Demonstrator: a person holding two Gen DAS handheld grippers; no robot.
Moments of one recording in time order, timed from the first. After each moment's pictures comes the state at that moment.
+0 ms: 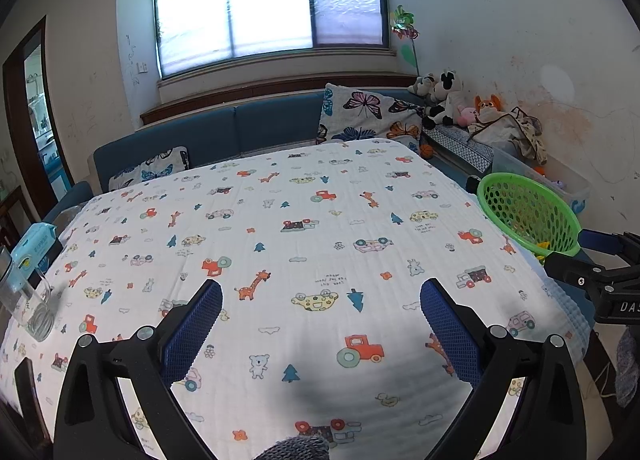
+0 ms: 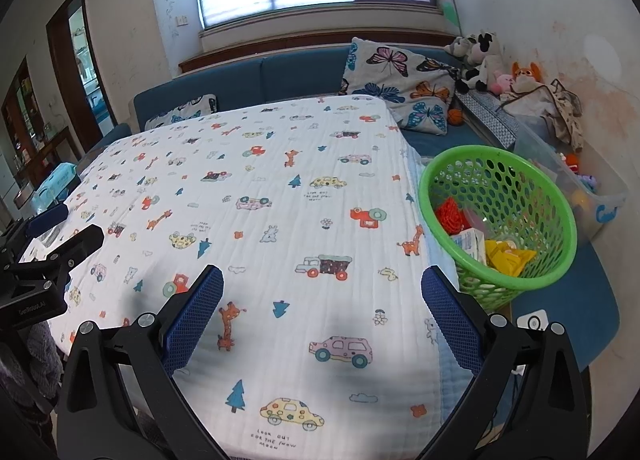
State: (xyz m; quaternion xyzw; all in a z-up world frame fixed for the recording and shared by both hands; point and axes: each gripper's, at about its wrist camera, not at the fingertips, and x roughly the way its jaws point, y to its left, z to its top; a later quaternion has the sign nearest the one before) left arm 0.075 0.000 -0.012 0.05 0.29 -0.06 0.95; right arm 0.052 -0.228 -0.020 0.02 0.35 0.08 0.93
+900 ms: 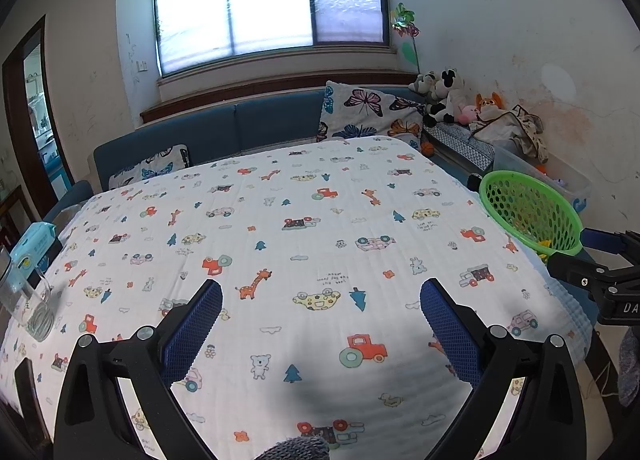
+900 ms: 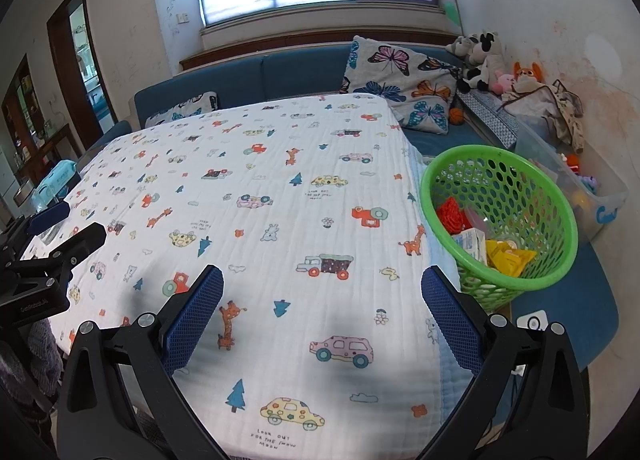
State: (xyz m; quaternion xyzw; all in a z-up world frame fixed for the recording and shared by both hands) left arm 0.077 0.001 -0.014 0.05 0.30 -0.05 0.95; right arm 0.052 -0.228 -0.021 0.02 0.35 0.08 0.93
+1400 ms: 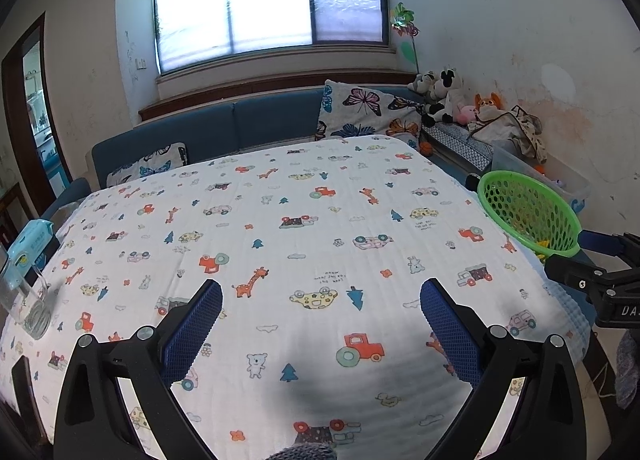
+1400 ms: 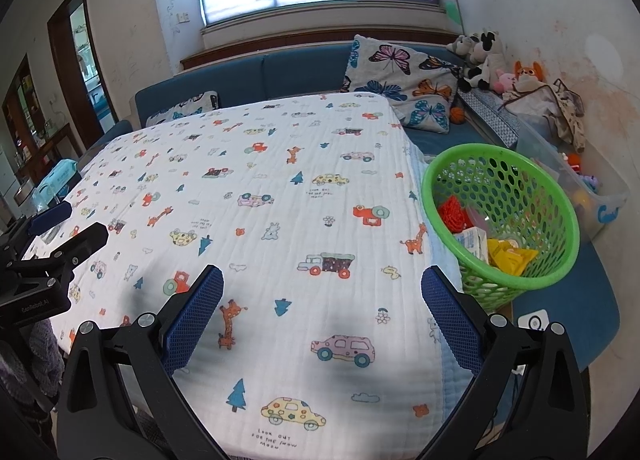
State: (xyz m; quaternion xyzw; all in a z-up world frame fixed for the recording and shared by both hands) left arm 0.080 0.003 -0.016 0.05 0.30 -0.06 0.95; right arm 0.052 -0.227 -0.021 0.02 0.35 0.08 0.93
